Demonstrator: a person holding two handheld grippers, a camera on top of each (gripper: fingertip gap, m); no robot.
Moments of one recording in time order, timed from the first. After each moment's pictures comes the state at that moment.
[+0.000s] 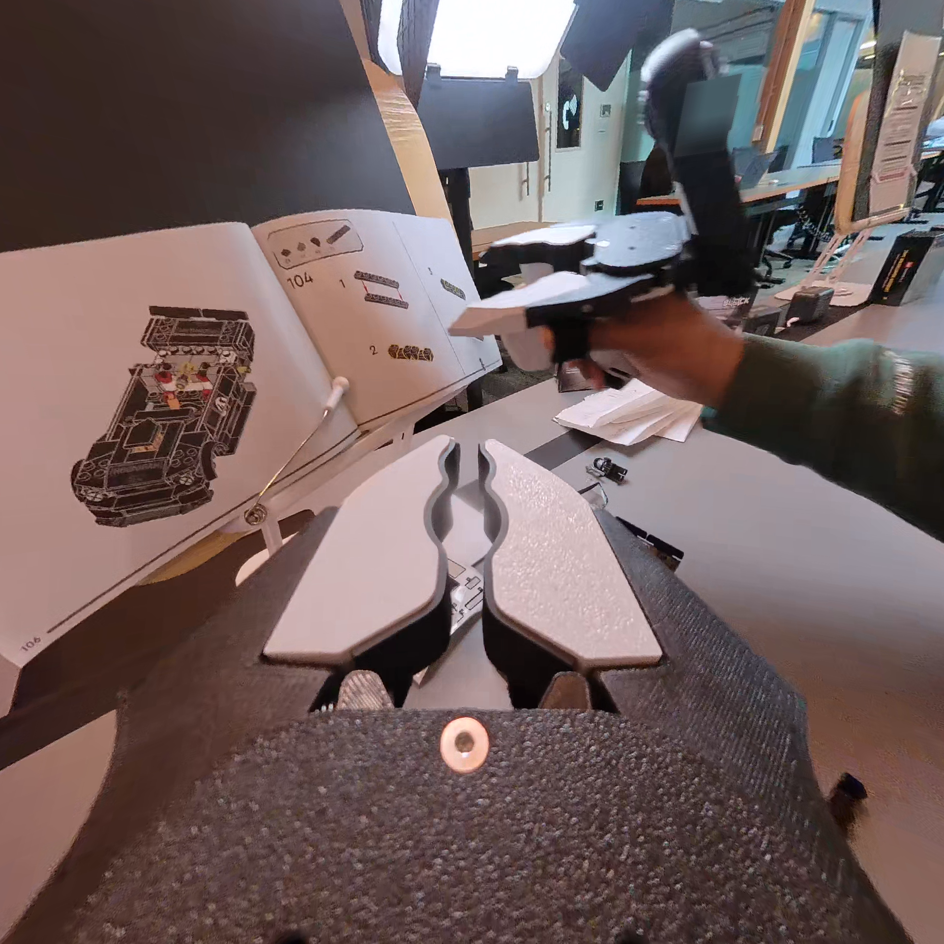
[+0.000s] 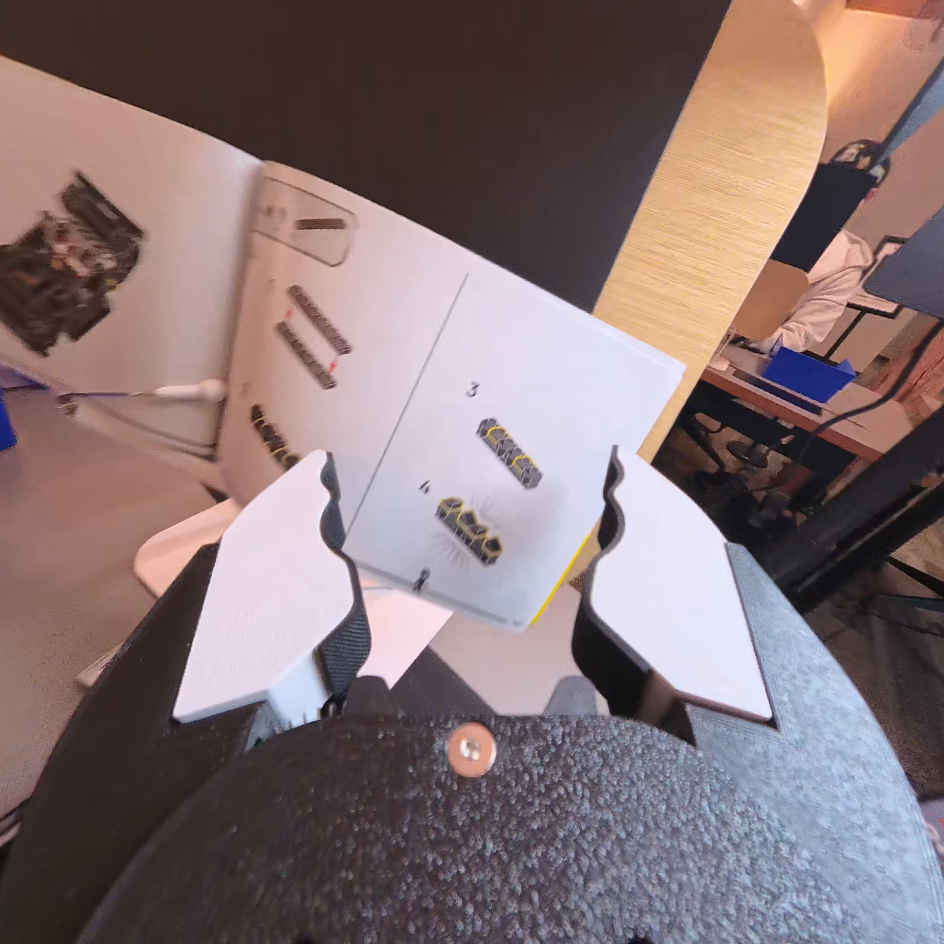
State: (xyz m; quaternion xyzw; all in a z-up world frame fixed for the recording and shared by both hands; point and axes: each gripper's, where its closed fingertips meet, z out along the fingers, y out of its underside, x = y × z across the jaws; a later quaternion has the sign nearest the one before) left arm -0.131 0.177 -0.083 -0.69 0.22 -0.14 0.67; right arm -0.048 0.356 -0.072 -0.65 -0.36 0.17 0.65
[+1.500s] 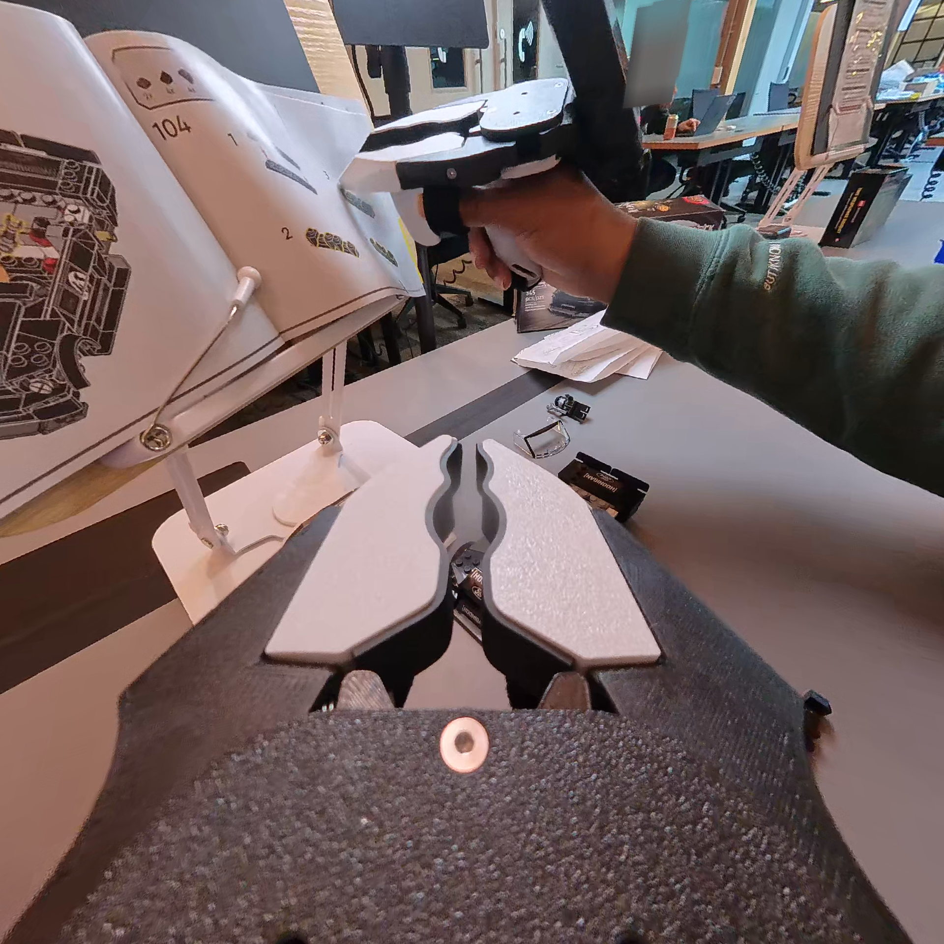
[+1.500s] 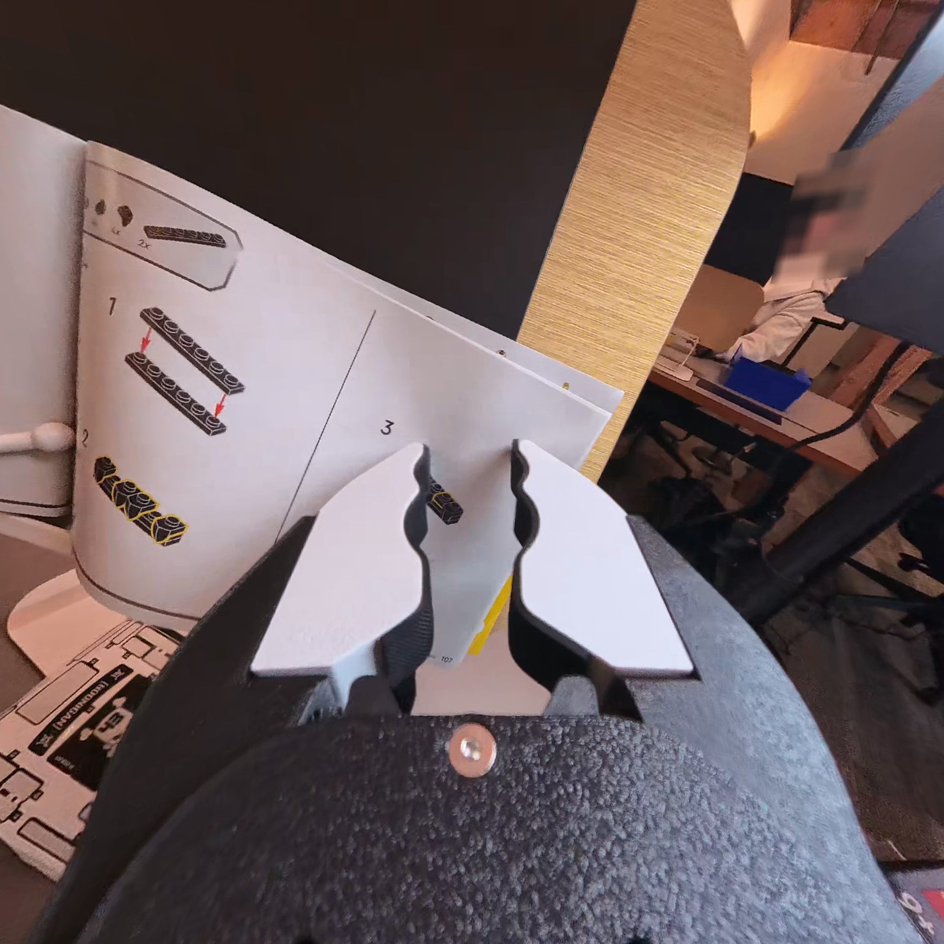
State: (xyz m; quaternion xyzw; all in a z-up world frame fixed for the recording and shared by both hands) left arm -0.118 0.171 -0.136 -0.72 0.25 -0.17 0.63; right arm -0.051 0.405 -0.068 -0.64 -0.34 0.14 0.67
